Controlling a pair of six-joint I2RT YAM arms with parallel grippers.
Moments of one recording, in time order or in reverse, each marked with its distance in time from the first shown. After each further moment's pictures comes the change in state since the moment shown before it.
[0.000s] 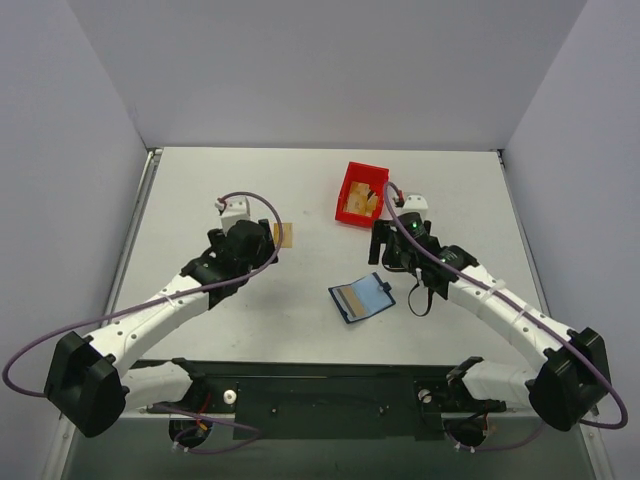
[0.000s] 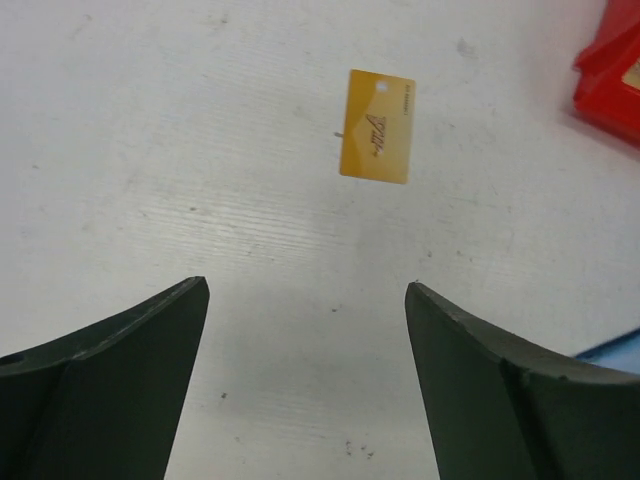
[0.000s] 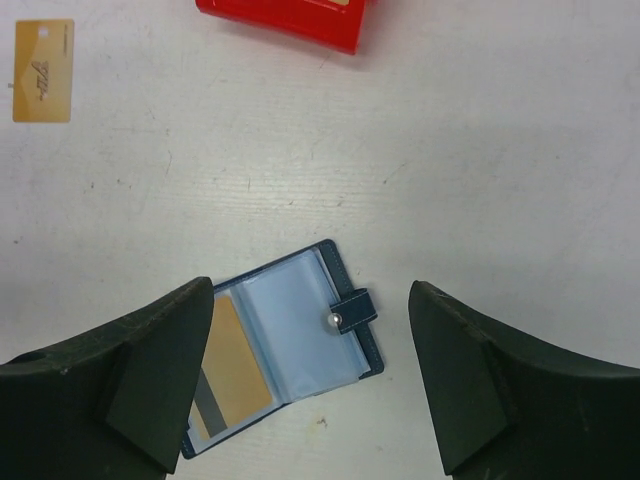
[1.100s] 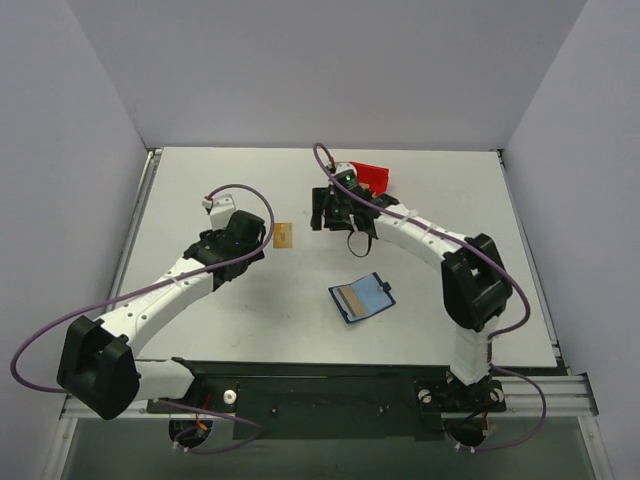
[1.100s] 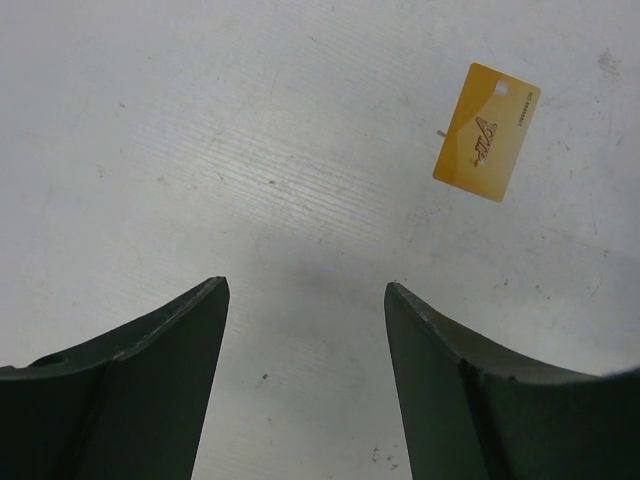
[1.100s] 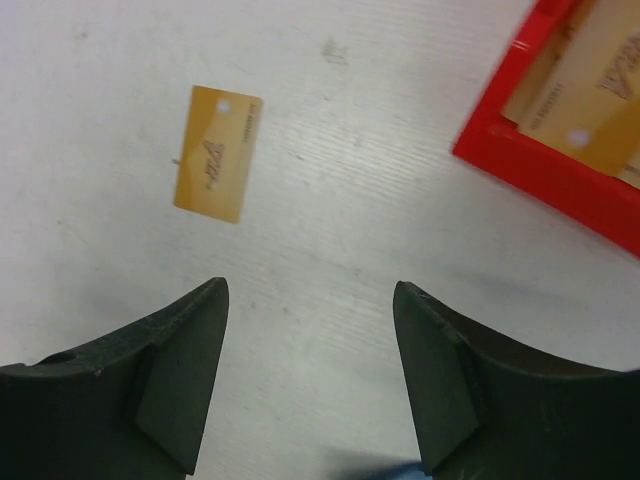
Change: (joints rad) left arm 0.121 0.109 0.121 -0.240 -0.071 -0.159; right arm 0.017 0.589 0.476 0.120 -0.213 -0.018
